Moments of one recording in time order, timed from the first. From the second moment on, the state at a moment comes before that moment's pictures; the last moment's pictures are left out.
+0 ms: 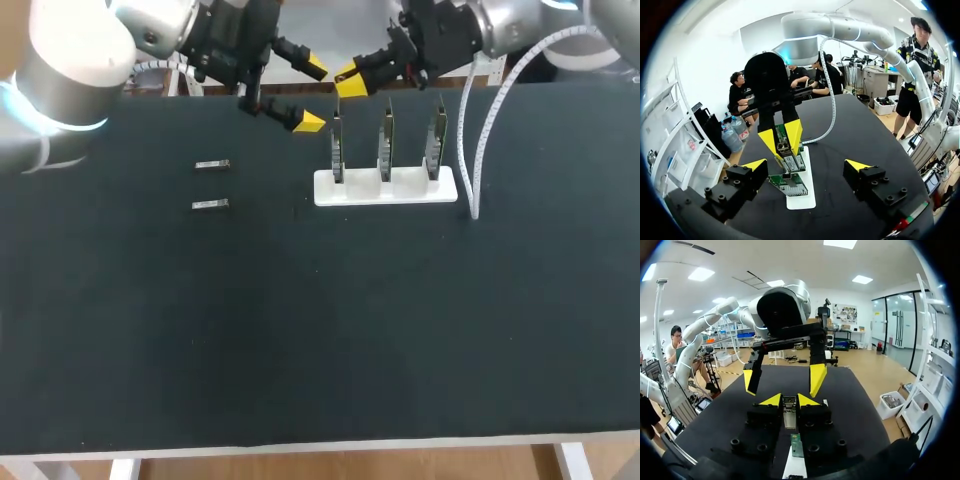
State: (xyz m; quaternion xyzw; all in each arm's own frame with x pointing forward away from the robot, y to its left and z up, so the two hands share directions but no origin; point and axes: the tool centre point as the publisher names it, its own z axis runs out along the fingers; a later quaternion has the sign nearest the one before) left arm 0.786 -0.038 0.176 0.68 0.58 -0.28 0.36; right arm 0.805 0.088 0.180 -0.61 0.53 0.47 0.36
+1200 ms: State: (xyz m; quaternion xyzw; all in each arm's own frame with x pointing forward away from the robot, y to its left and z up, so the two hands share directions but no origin) left arm 0.786 -0.038 0.176 0.68 0.58 -0.28 0.36; right arm 0.809 0.088 0.177 -0.61 0.53 0.47 0.36
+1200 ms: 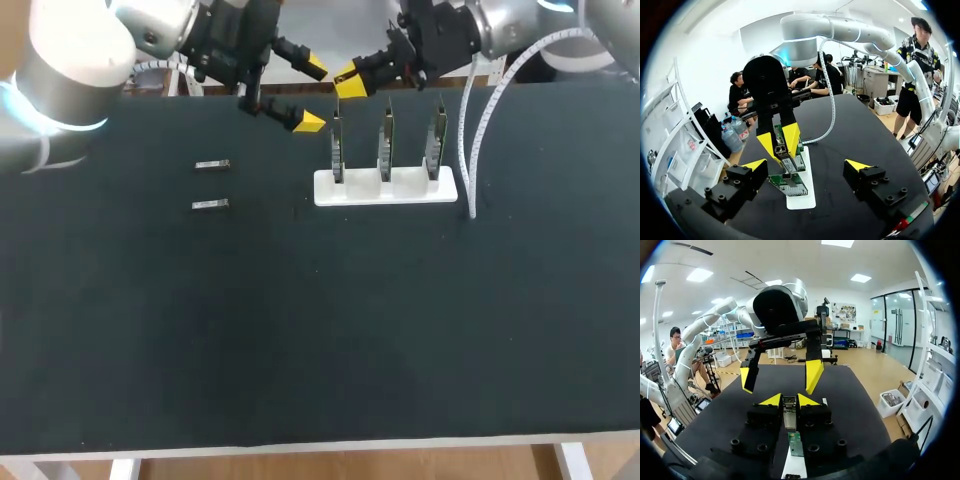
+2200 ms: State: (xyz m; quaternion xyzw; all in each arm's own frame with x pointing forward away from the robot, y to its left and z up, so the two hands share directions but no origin) left arm 0.786 -0.038 0.176 0.68 0.58 -0.28 0.36; right arm 0.813 0.096 0.176 -0.61 0.53 0.46 0.36
